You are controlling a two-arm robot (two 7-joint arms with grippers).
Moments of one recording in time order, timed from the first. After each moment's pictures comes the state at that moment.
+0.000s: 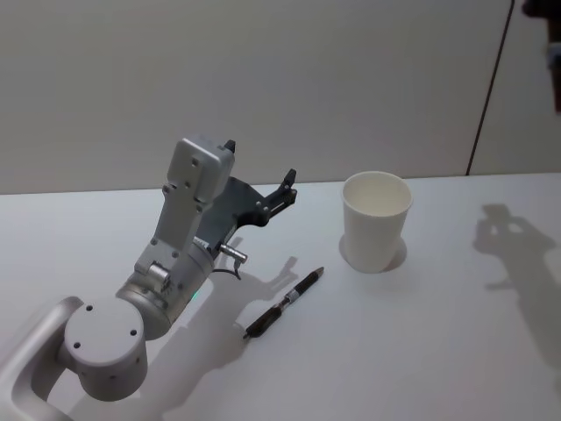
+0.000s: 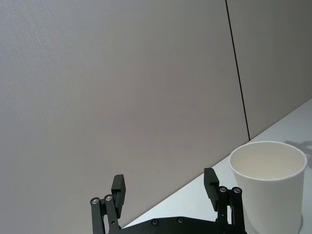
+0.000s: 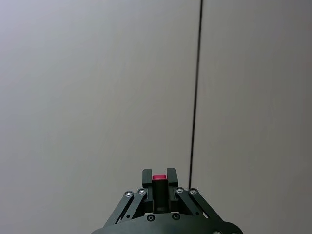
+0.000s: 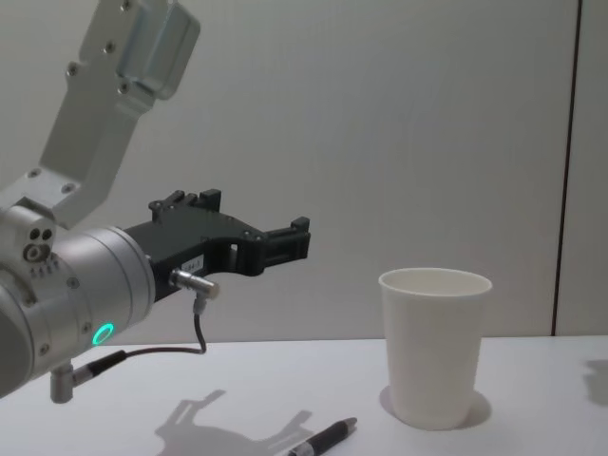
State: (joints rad) left arm -0.24 0.38 0.45 -1.63 -0.20 0.01 -0.01; right arm 0.38 0.14 -0.11 -1.82 0.11 0.31 -0.02
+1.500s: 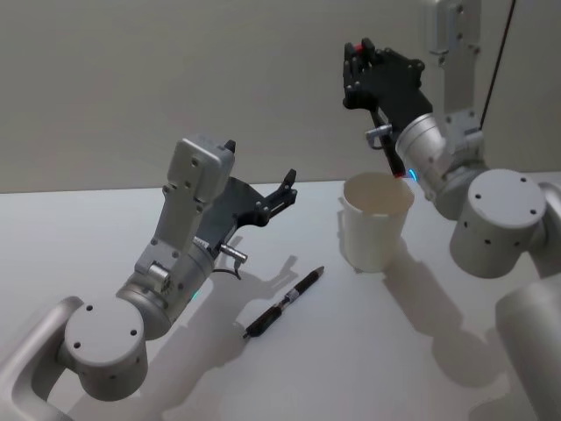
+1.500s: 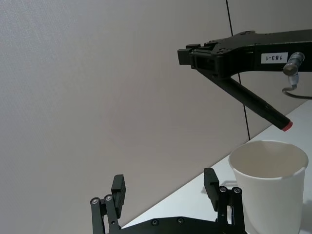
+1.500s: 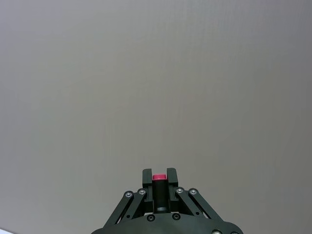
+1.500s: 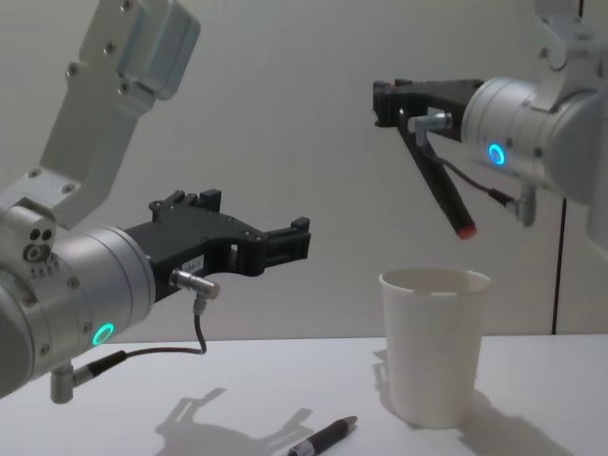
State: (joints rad) left arm -0.24 0.38 0.45 -1.63 -0.20 0.01 -0.01; right arm 0.46 -0.04 -0.27 -1.42 -0.01 0.11 0.09
